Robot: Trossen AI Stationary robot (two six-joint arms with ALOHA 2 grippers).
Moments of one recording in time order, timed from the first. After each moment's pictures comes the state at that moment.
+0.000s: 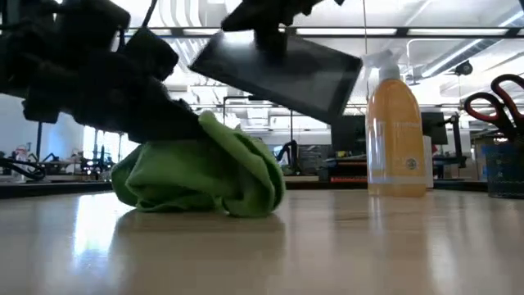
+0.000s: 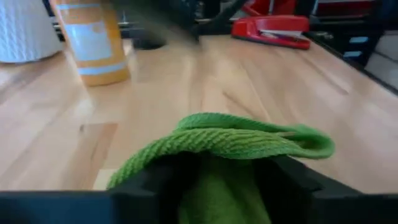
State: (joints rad) left arm -0.30 1.68 0.37 1.07 -0.24 -0.07; right arm -0.07 1.77 1.57 -0.47 -0.39 0.22
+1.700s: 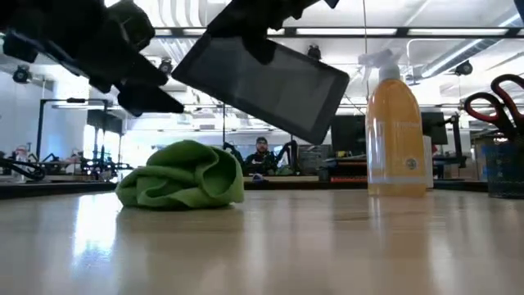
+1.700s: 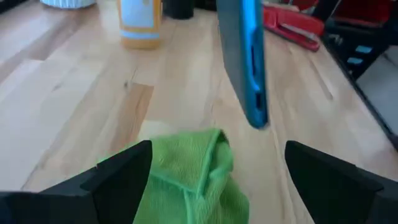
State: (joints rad) left arm -0.26 1.06 0.40 0.24 -0.22 -0.30; right arm -0.03 1.82 1.58 -0.37 -0.37 0.15
